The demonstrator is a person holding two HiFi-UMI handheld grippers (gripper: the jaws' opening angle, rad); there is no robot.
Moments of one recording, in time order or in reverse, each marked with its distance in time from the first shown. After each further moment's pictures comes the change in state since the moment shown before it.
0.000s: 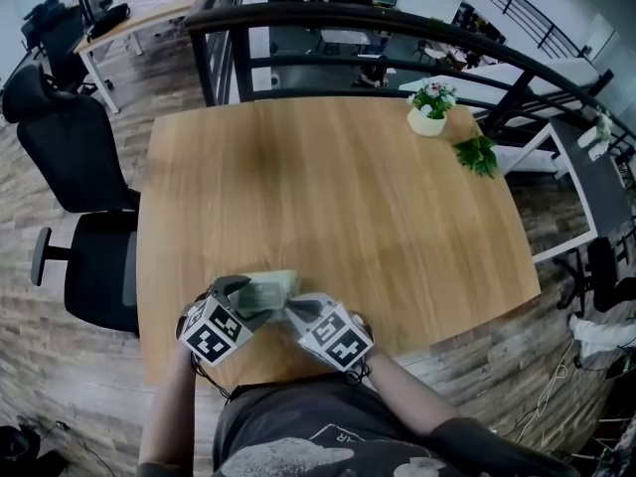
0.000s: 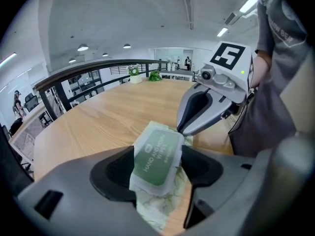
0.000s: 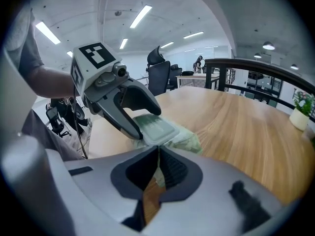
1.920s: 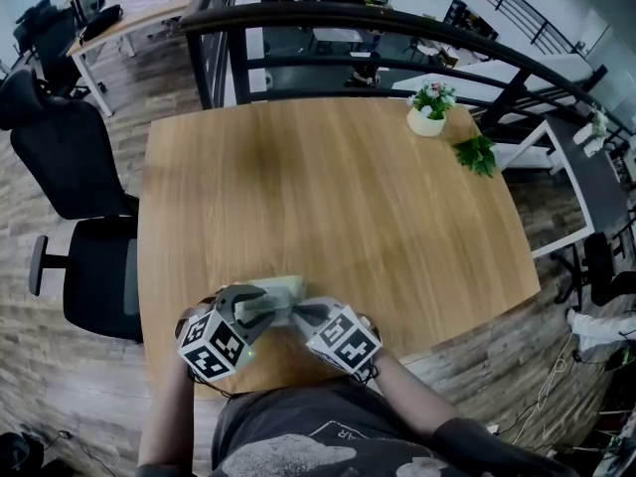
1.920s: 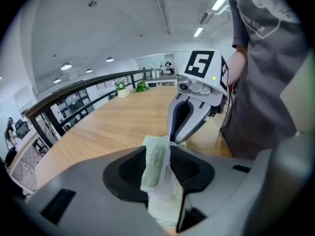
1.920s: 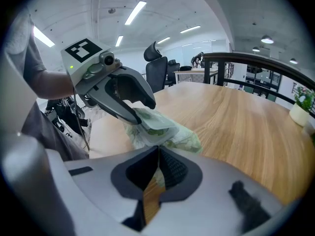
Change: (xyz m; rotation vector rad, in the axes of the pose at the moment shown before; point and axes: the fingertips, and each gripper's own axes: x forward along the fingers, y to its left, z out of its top) left arm -0.024 -0.007 0.025 0.206 -0.105 -0.052; right arm 0.003 -0.004 0.001 0.035 0.046 -0.005
